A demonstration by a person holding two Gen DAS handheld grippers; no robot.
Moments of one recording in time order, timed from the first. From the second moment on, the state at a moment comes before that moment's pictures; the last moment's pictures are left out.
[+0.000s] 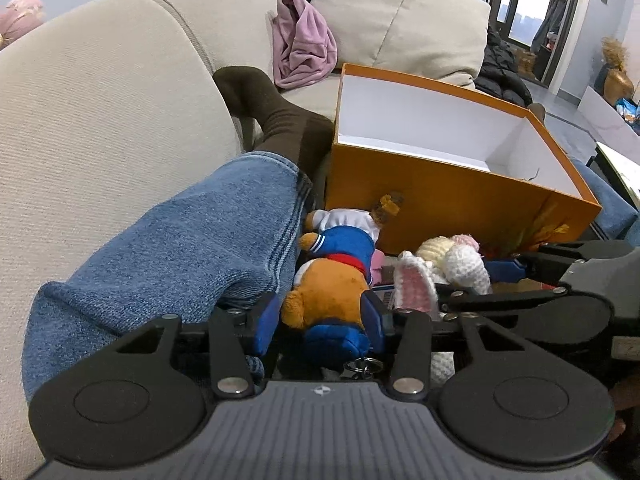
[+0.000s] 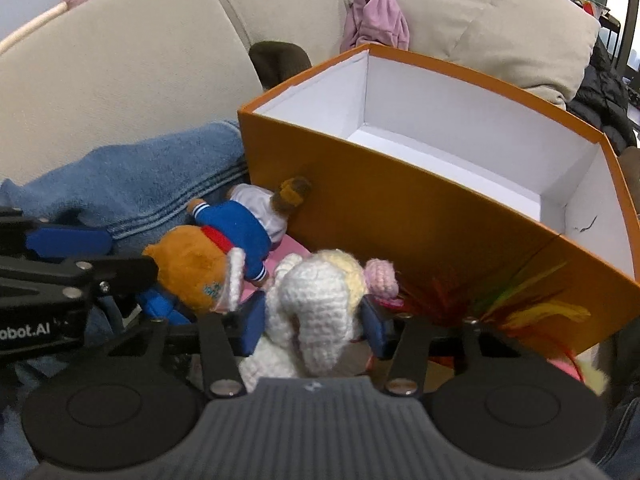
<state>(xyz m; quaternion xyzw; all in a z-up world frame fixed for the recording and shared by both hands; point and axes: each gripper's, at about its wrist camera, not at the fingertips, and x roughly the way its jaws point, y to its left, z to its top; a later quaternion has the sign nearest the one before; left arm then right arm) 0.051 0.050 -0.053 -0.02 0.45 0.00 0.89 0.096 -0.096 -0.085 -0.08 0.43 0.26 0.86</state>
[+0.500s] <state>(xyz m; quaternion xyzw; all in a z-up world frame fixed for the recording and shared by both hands) 0.060 0.047 -0.058 0.01 0.47 -0.04 0.88 0.097 -0.138 -0.026 -0.03 0.37 0.31 0.88</state>
